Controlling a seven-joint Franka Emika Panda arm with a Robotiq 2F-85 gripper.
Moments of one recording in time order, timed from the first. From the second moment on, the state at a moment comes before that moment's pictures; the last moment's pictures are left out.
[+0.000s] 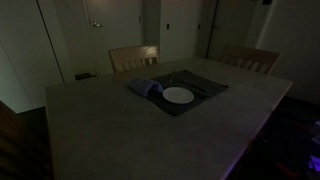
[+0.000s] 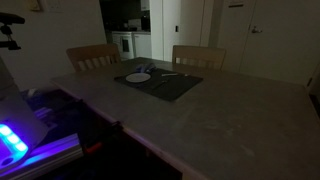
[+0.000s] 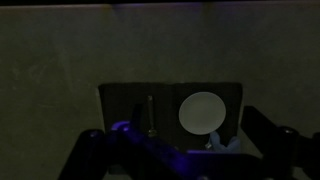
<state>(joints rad) 0.02 -0.65 0.00 -2.51 0.01 1.86 0.03</state>
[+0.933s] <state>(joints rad) 0.06 -0.39 0.00 -2.40 0.01 1.97 -0.09</state>
